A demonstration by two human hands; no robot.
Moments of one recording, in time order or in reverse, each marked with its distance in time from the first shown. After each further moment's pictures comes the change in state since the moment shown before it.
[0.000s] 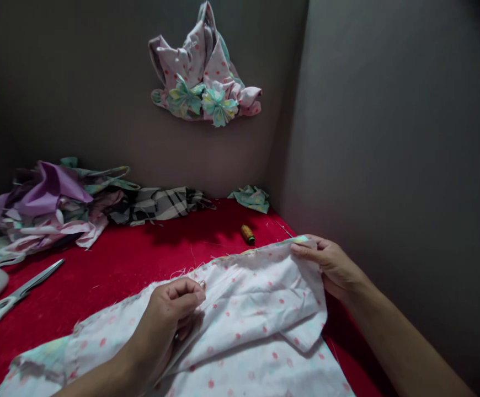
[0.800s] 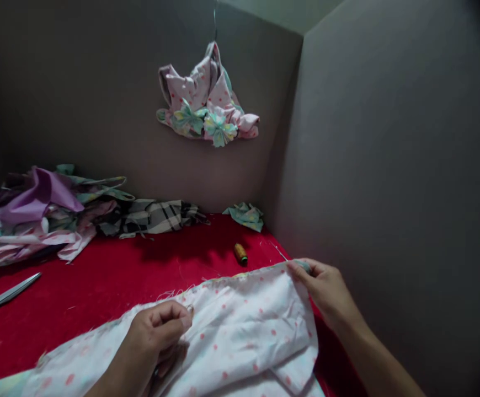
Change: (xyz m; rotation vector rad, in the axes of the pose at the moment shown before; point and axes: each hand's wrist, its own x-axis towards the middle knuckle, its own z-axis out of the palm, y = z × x) left_hand 0.004 -0.004 -0.002 0.025 0.013 -0.013; right_hand 0.008 0.004 -0.009 -0.429 0.174 -0.270
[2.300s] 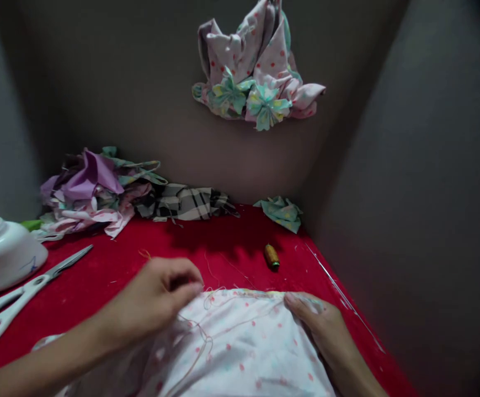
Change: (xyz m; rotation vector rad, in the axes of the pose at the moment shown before) left_hand 0.004 0.083 -0.025 0.889 0.025 0.284; right_hand -0.011 0.020 0.047 0.028 -0.266 0.333
